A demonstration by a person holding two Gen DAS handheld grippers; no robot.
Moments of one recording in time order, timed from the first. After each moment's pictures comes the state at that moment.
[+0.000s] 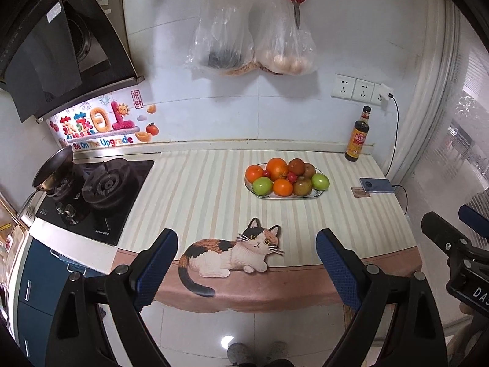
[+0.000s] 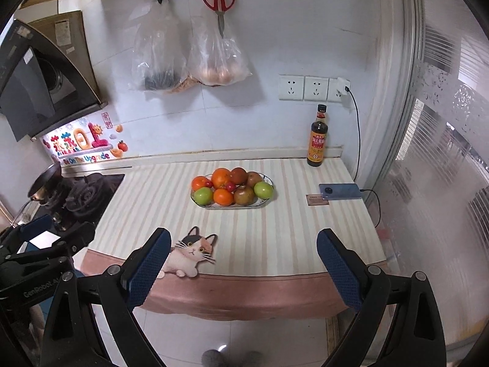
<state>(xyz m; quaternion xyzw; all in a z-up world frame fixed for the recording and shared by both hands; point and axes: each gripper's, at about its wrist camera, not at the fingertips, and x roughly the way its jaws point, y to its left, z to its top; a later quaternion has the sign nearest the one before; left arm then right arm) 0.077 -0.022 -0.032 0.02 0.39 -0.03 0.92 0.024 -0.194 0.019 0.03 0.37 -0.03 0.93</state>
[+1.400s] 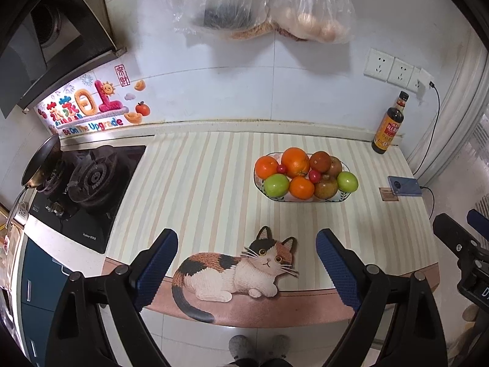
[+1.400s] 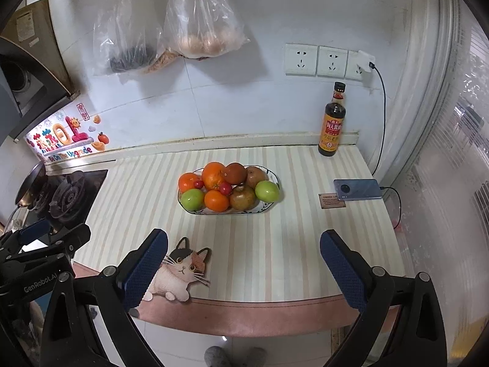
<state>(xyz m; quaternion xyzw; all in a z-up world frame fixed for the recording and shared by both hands) 0.208 -0.026 -0.085 0.01 0.47 0.00 0.89 0.184 -0.212 -0.047 0.04 0.44 -0.03 0.90</state>
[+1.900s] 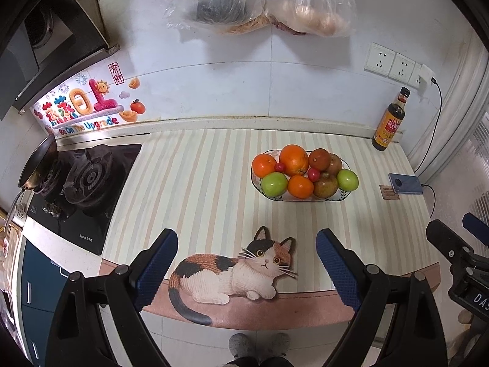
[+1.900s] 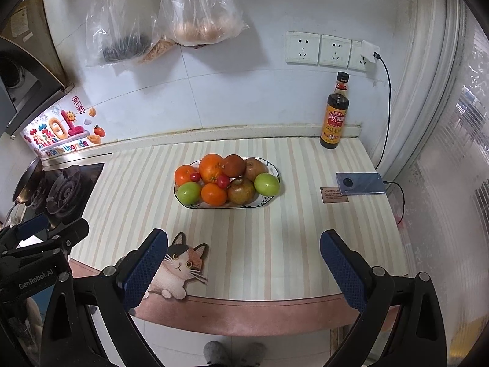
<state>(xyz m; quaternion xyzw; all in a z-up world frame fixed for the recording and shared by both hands) 0.220 -0.030 -0.092 0.02 0.47 -0.01 0.88 0.192 -0.214 -0.062 0.05 0.46 -0.04 0.89</state>
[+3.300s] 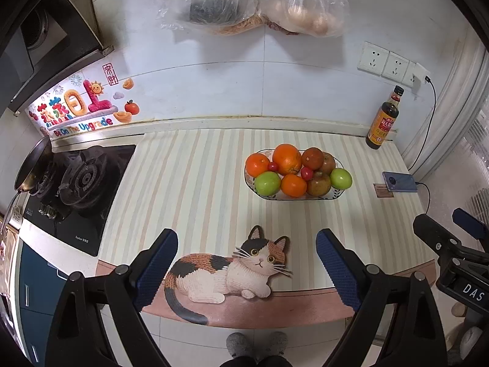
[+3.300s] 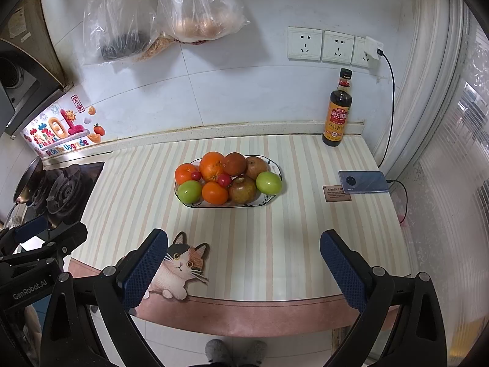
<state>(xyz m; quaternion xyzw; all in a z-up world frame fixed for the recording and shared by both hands) 0.221 -0.035 -0.090 0.02 0.47 -0.02 0.88 0.199 -0.213 -0.068 0.05 0.46 -0.03 0.89</state>
